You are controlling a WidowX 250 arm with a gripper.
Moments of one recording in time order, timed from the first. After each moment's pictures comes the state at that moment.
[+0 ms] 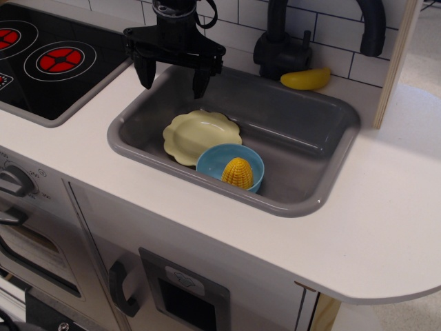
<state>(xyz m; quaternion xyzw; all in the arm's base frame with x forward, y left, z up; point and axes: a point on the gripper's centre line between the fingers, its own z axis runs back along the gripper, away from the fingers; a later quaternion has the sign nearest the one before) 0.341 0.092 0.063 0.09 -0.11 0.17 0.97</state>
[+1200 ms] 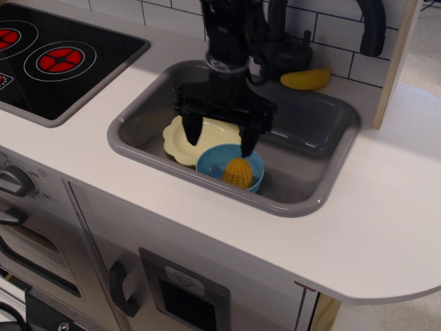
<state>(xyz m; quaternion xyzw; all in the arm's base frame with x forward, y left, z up) 0.315 0.013 0.026 0.06 -0.05 0.13 0.99</state>
